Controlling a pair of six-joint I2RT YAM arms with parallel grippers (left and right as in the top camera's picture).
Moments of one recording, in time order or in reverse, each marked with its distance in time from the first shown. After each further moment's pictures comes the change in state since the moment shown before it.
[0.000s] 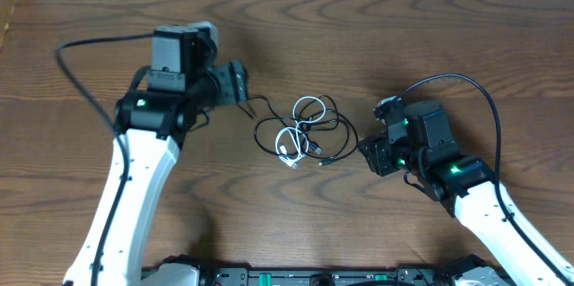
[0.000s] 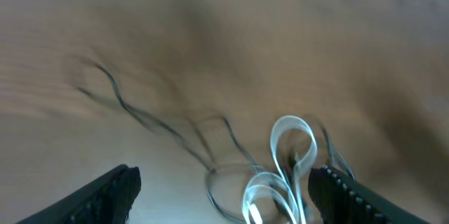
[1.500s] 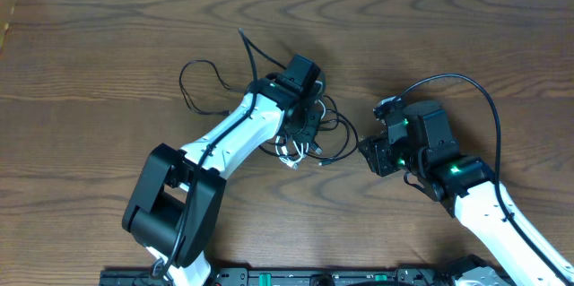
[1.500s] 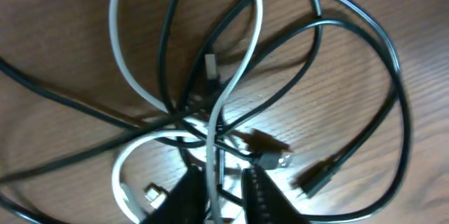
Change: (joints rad) left arm -0.391 0.480 0.000 0.062 -0.007 0.071; right arm 0.000 0.000 0.000 -0.003 -0.003 0.000
